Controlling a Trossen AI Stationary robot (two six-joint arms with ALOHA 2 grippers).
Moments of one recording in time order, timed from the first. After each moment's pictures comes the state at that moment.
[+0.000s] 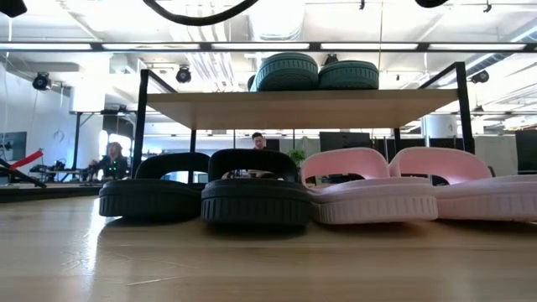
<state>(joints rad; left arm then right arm) -0.93 1.63 1.31 -0.87 -0.63 -1.15 0.72 2.13 1.69 -0.74 0.05 1.69</state>
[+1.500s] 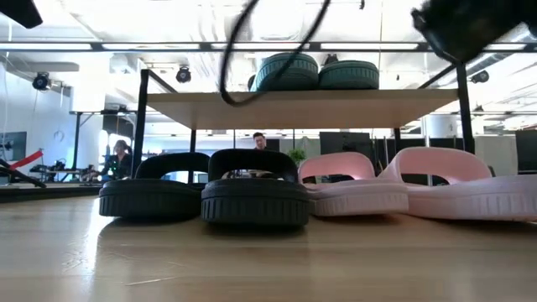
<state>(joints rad) -0.91 1.63 1.30 -0.88 -0.63 -1.14 0.66 2.09 1.62 -1.09 -0.08 1.60</state>
